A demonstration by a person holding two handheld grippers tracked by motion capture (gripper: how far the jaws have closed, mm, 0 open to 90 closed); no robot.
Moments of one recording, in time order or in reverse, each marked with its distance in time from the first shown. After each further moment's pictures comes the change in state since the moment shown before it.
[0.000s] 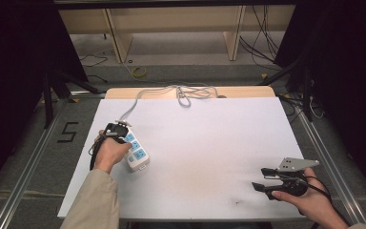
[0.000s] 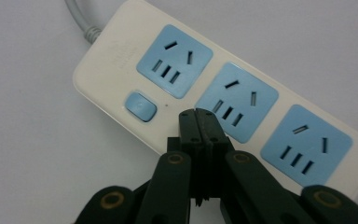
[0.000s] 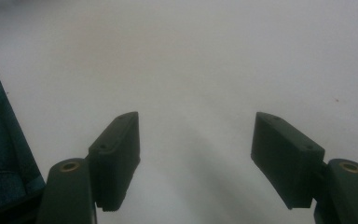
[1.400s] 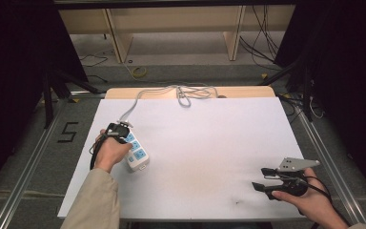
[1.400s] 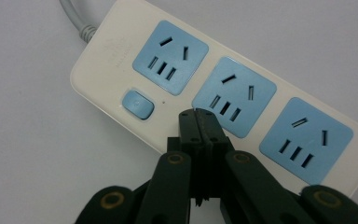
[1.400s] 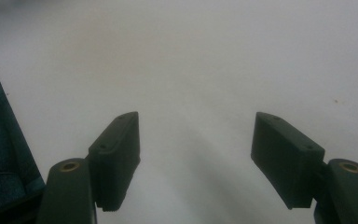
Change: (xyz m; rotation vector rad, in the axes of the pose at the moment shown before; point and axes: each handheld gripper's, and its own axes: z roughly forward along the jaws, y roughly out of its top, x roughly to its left) left arm -0.002 0.001 -0.001 0.022 -0.019 0.026; right arm 0.000 0.000 0.000 -0.003 -0.003 -0.002
